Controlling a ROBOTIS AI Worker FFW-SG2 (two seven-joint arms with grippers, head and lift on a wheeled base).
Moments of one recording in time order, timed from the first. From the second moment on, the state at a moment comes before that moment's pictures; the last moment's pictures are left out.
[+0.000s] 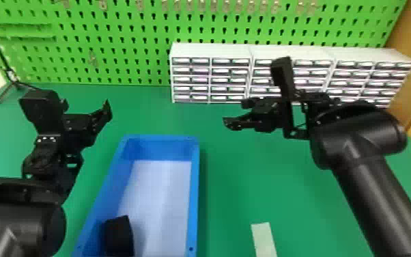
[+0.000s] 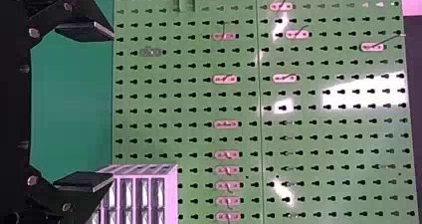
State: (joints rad) left arm -0.06 0.20 0.01 -1.78 0.17 0.20 0.08; right arm -0.55 -0.15 0.19 -1.39 0.05 0.56 0.87
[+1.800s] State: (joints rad) left arm -0.05 0.17 0.01 -1.77 0.16 0.20 0.08; right arm -0.21 0.00 -0.10 -1.36 -0.05 0.02 0.19
